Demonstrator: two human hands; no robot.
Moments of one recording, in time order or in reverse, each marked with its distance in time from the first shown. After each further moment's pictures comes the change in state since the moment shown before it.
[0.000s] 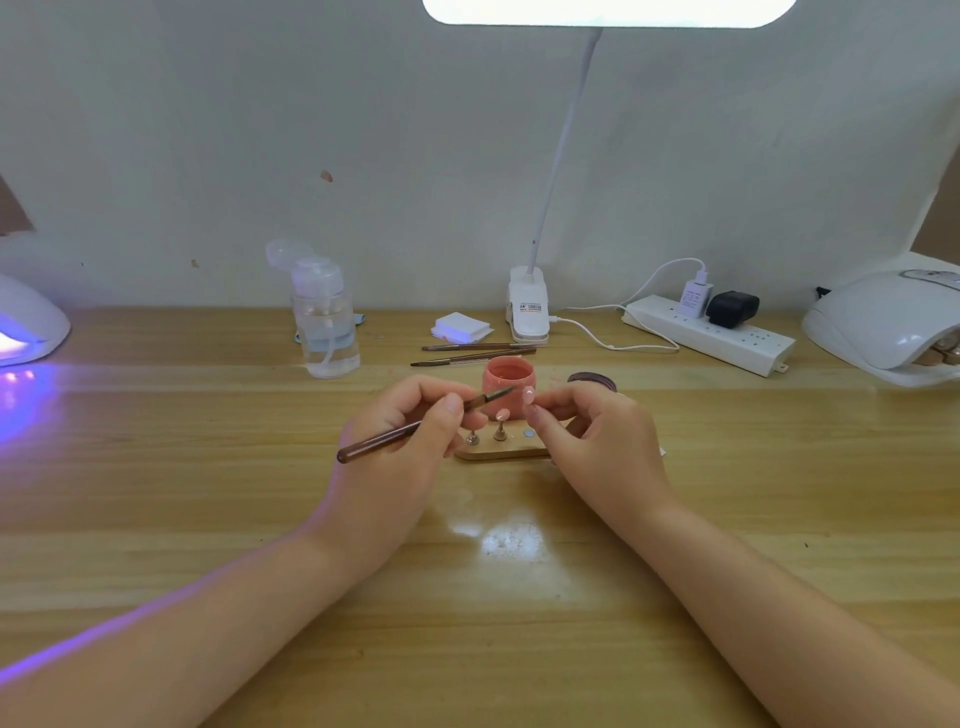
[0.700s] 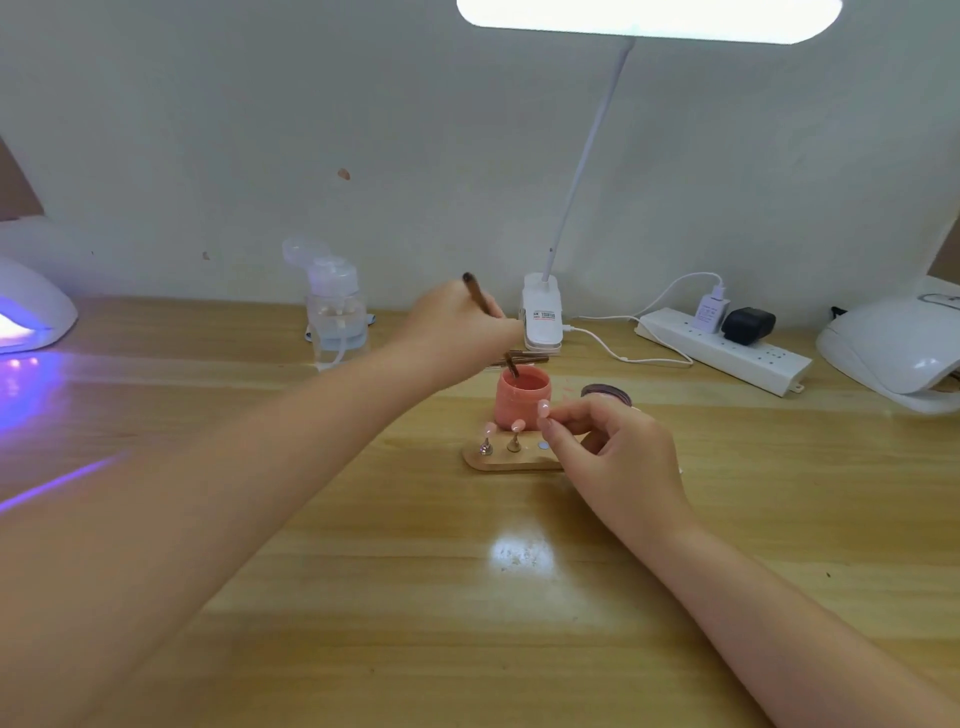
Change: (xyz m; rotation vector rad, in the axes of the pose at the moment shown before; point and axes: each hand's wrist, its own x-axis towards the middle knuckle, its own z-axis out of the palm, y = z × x) left_hand 0.115 0.017 0.016 0.597 -0.133 -0.176; right_hand 0.000 0.002 0.002 -0.012 0.016 -0.020
